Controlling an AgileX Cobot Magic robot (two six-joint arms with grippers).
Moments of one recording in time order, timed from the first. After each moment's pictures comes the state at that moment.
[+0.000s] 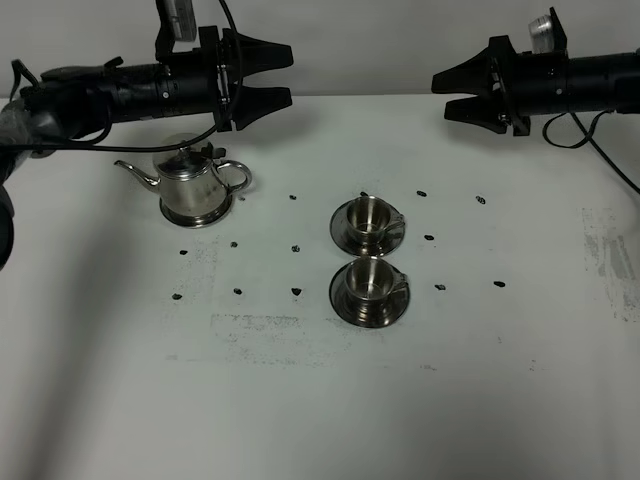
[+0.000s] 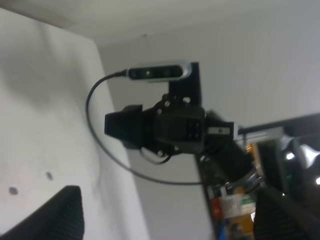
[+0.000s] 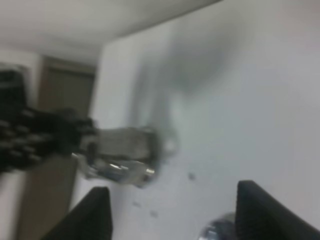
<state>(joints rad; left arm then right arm) -0.06 2.57 -2.08 -1.58 1.18 0.76 -0.03 2.49 -2.02 1.30 1.21 -0.66</state>
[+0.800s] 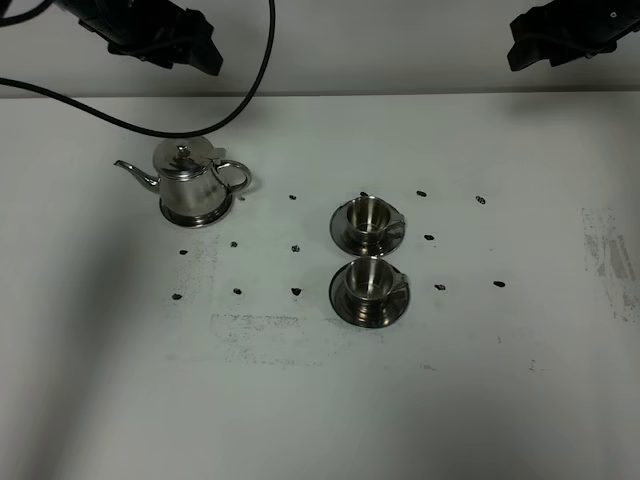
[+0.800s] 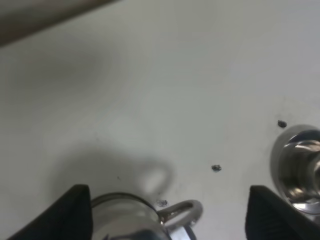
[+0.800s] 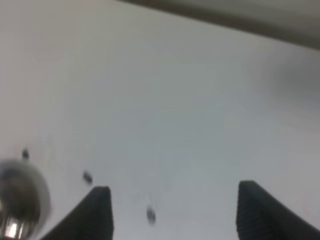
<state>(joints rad) -0.12 2.29 -2.31 -0.39 1.13 0.41 0.05 2.26 -2.26 0.33 1.22 -0.37</state>
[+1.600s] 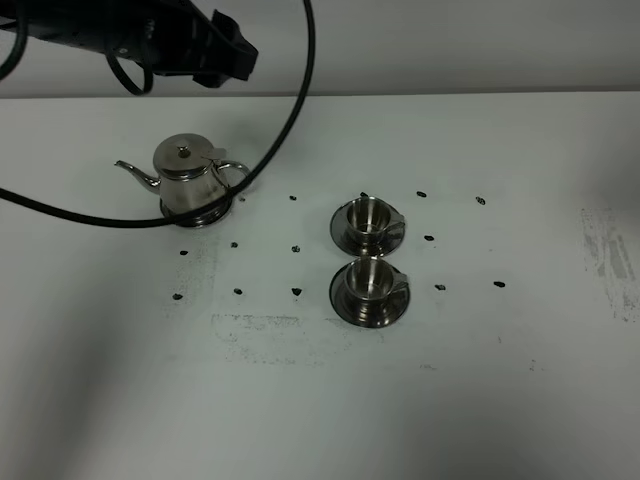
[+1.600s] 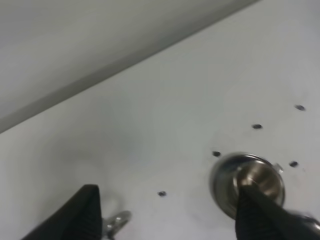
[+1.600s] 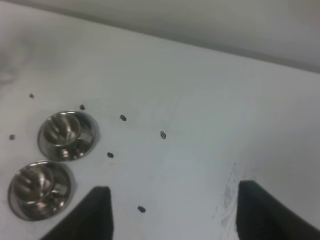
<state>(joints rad) -0.35 1.75 -1.55 -0.31 0.57 0.50 0.08 1.04 -1.17 0.24 0.90 -0.33</state>
